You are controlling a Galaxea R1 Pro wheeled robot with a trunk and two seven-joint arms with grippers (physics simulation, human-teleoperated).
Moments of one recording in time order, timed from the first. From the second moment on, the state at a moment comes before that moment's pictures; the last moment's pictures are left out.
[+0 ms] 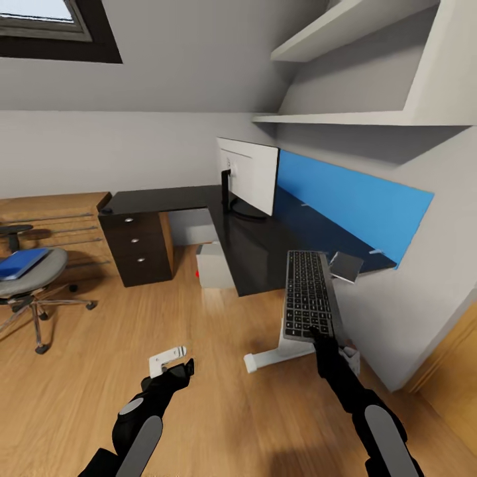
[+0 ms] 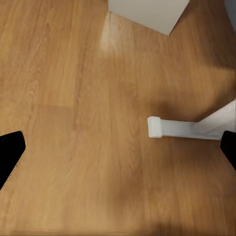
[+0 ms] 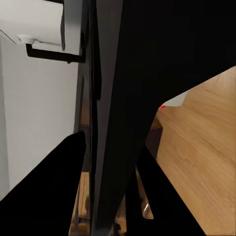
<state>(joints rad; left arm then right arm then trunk) -0.17 0.01 -0.31 -1.57 0.60 0.46 0.61 -0.14 0.07 -0.05 -1.56 -1.33 0.23 -0.12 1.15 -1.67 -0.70</state>
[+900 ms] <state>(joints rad) -0.17 0.01 -0.31 -1.56 0.60 0.46 0.61 -0.14 0.07 -0.02 -1.56 -1.33 0.23 -0.13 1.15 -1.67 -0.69</state>
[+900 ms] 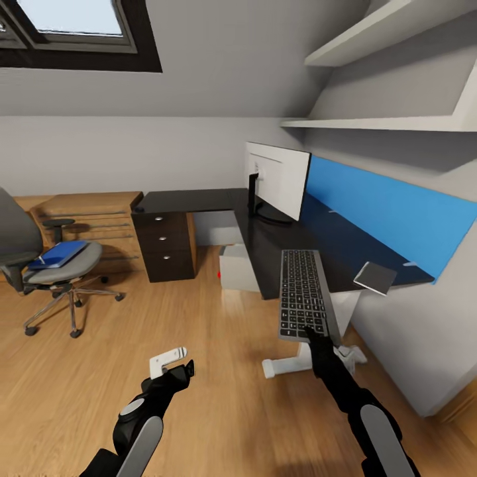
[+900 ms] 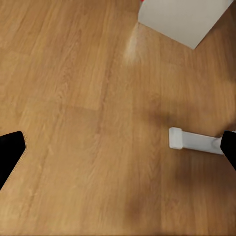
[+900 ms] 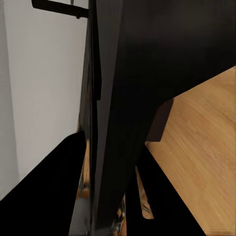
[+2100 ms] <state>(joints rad) -0.17 0.01 -0.31 -1.56 0.60 0.46 0.61 -0.14 0.06 0.04 -1.56 -1.33 0.24 -0.12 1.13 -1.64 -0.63</state>
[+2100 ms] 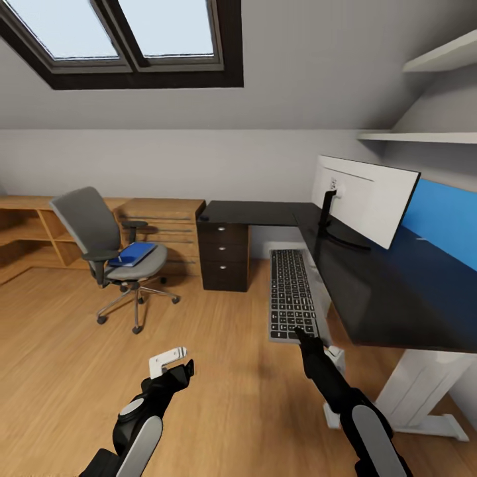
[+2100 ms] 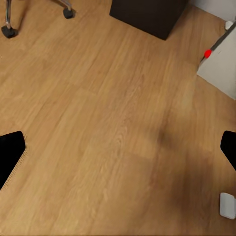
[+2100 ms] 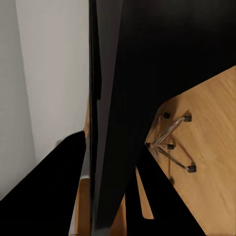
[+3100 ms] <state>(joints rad) -0.17 0.01 -0.31 -1.56 0.60 0.46 0.61 -0.14 0.05 0.08 -1.56 -1.33 0.24 -0.12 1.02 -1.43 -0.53</state>
